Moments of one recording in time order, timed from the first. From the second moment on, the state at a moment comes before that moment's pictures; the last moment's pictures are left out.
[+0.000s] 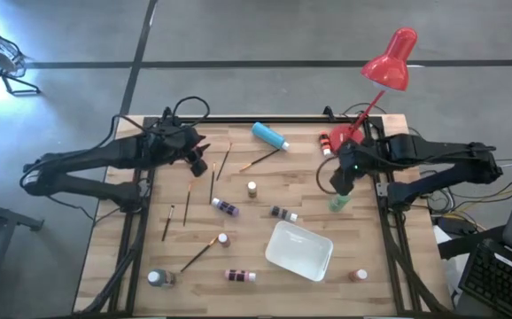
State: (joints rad) left arm 0.22 0.94 0.93 -0.57 -0.44 -0.01; right arm 0.01 1.11 1.19 -1.29 0.32 0.70
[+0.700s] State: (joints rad) left arm 0.22 1.00 0.93 -0.55 -0.44 0.01; right arm 0.45 1.11 1.17 -1.52 0.45 1.29
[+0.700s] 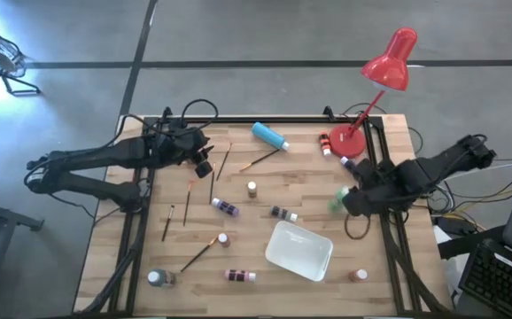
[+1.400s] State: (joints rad) left arm 0.22 1.00 0.93 -0.55 -0.44 -0.03; right arm 0.62 1.10 1.04 -1.48 0.47 1.53
